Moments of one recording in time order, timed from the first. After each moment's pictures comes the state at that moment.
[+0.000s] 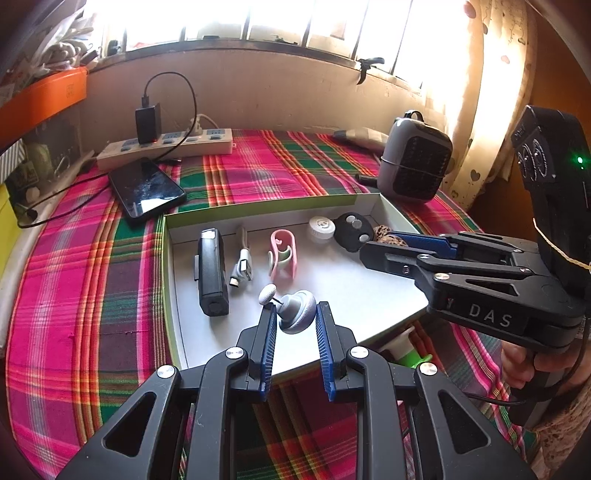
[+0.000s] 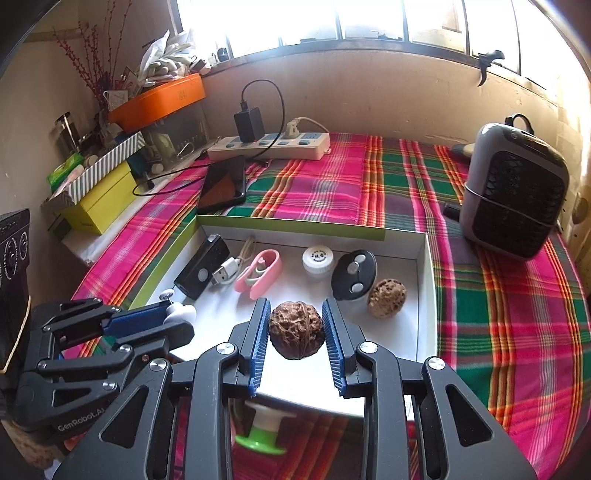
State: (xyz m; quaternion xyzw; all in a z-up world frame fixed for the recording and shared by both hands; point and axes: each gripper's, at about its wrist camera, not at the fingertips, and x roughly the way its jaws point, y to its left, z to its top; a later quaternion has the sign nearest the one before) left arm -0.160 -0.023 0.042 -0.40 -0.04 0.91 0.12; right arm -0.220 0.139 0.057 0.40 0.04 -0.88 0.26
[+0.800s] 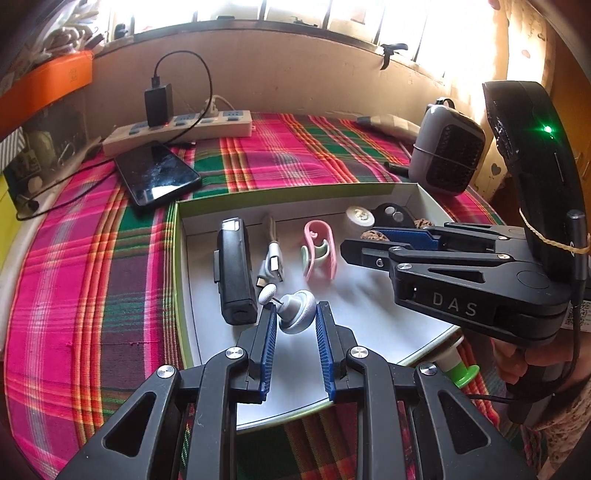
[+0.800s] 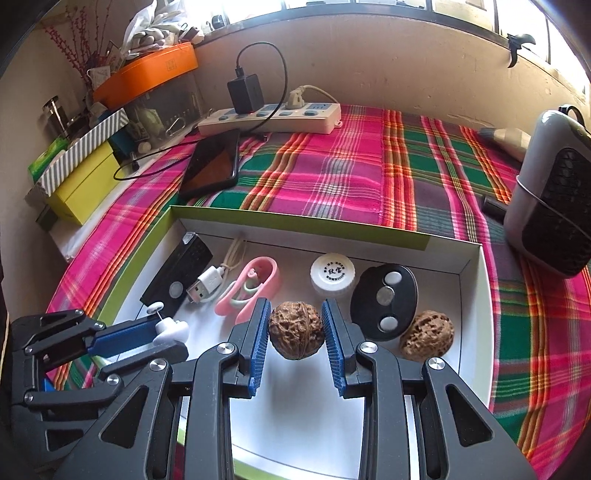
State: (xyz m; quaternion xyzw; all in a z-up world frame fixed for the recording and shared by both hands) left arm -0.185 -0.032 0.021 -0.42 -0.04 0.90 0.10; right arm -0.264 0.110 0.027 0.44 0.05 -0.86 0.27
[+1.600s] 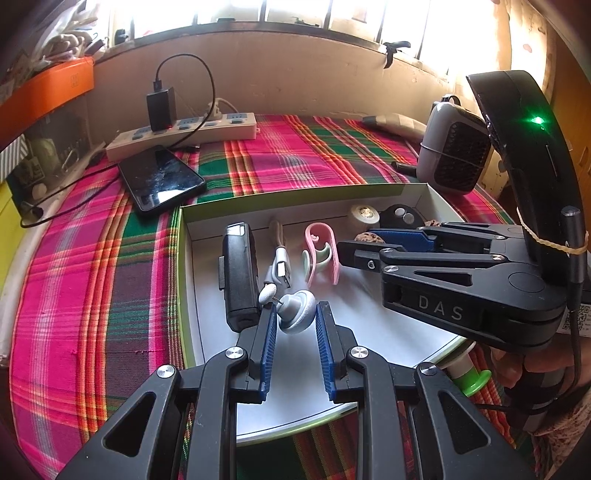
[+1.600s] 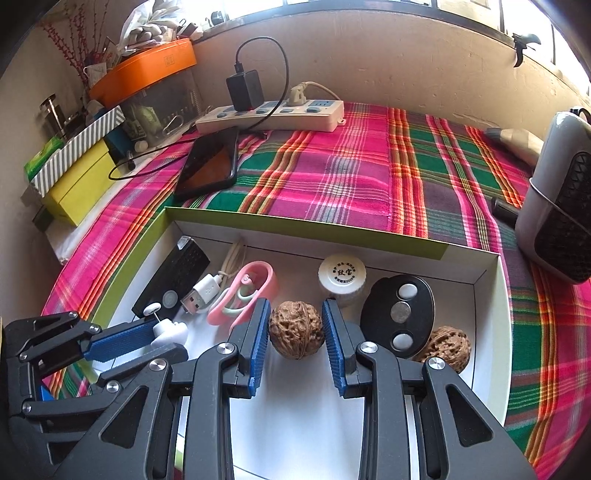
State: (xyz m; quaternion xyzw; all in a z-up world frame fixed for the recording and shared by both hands) left arm -0.189 -0.032 0.020 -0.42 -0.03 0.90 0.09; right arm -0.270 0.102 0.021 0.44 0.05 -0.86 0.26
